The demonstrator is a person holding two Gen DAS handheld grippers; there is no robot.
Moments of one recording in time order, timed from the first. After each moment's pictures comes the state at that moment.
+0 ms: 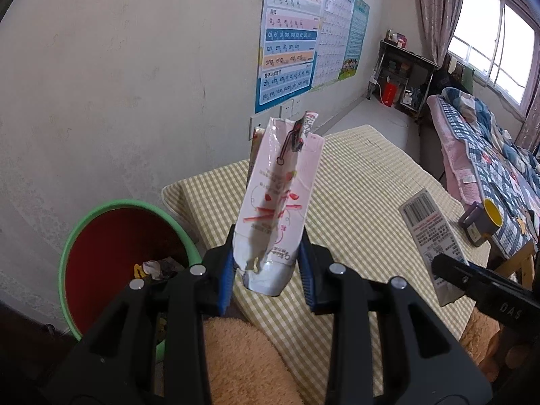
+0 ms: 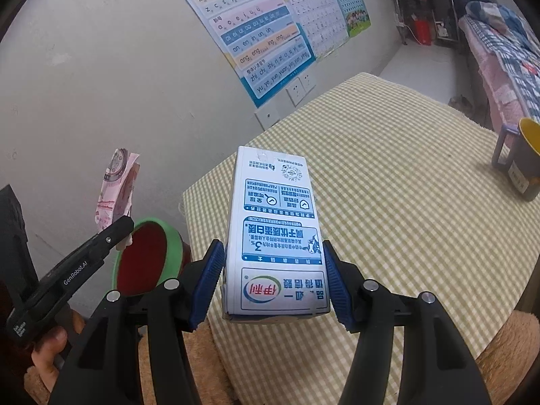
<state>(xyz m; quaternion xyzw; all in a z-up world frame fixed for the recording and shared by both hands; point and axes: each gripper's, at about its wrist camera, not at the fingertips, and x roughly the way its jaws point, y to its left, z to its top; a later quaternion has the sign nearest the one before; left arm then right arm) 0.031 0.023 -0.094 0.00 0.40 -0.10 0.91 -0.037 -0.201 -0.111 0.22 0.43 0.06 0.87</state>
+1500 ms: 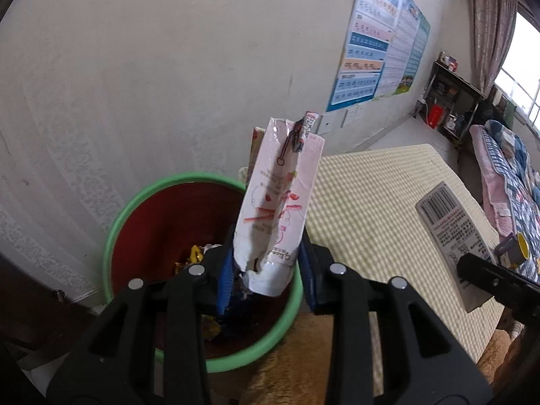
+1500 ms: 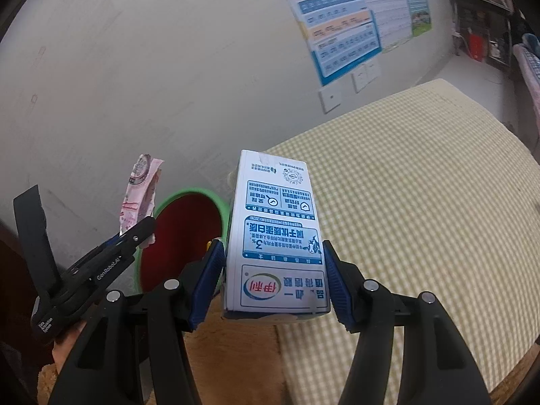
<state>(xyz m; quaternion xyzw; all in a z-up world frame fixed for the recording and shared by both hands) 0.034 0.131 -0.120 -0.06 0.41 0.00 0.91 0.002 -0.097 -0.101 0.15 0.46 0.16 0.86</state>
